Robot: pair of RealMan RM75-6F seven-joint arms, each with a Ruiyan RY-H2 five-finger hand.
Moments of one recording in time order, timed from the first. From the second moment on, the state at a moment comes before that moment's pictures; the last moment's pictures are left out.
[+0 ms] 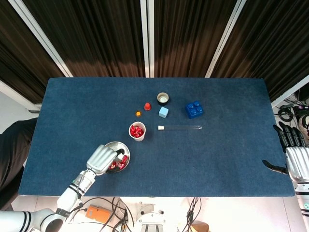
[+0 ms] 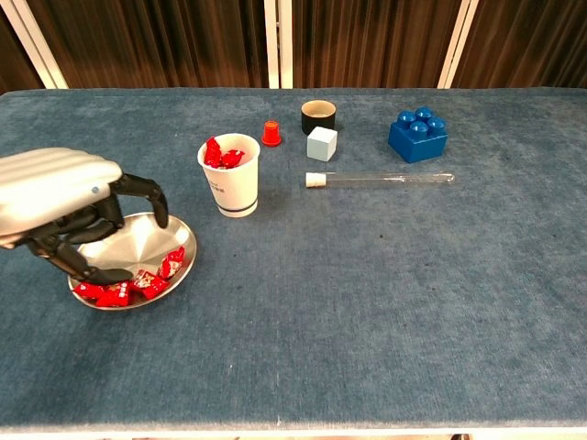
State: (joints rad) left arm -0.57 -1.46 0.06 -1.76 1.32 1.15 0.51; right arm 0.10 -1.01 0.09 -1.66 -1.53 1.49 0.09
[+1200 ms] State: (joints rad) left arm -0.61 -1.56 0.00 -1.63 1.17 1.03 0.61; right arm 0.09 -1.01 0.08 -1.65 -1.51 1.49 0.10
